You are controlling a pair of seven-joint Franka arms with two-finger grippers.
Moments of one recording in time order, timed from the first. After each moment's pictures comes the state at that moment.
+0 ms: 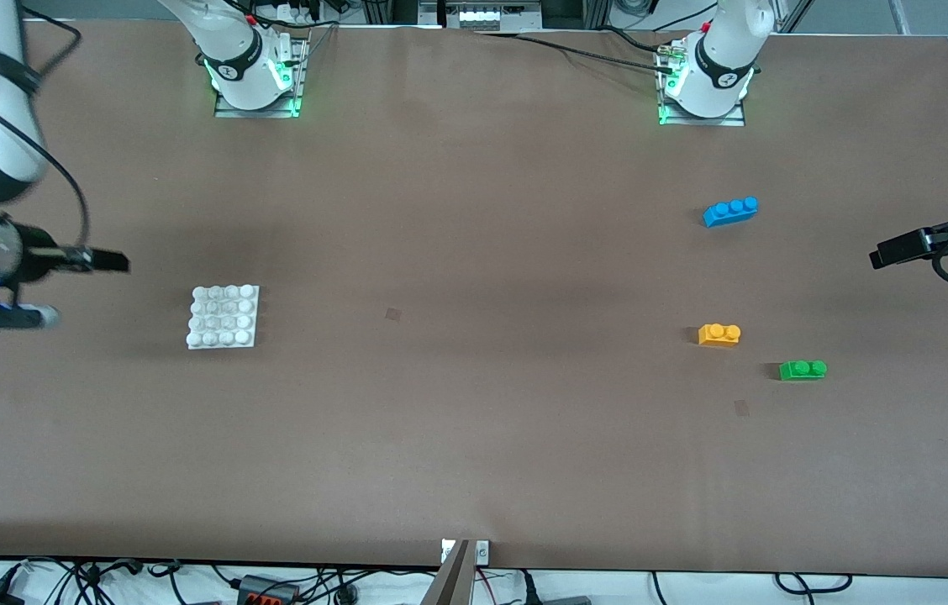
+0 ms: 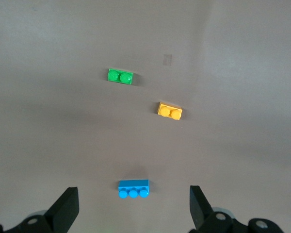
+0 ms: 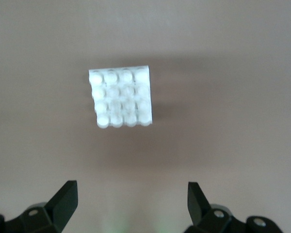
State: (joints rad) left arm 0.04 0.26 0.03 -1.31 -0.03 1.43 -0.15; right arm -0.06 0.33 0.02 -1.57 -0.01 1.67 -0.02
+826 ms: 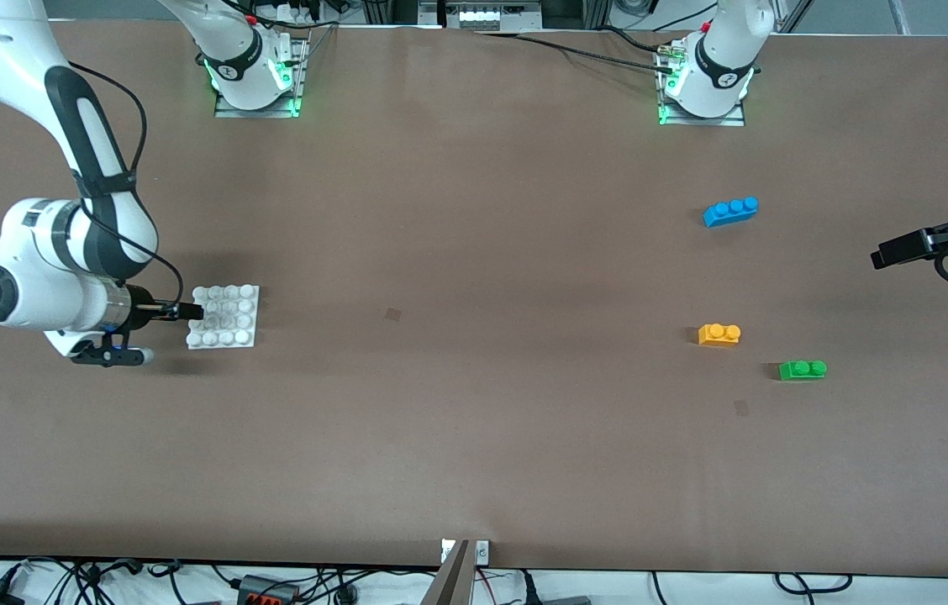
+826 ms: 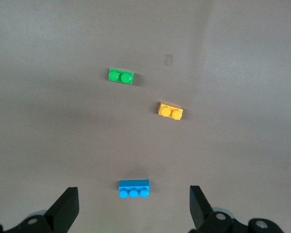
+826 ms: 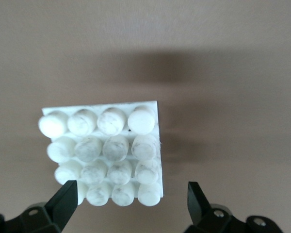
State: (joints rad) left arm 0.04 0.26 0.03 -1.31 -0.03 1.43 -0.15; right arm -0.08 0.51 0.02 -1.83 0.06 2.11 -0.09
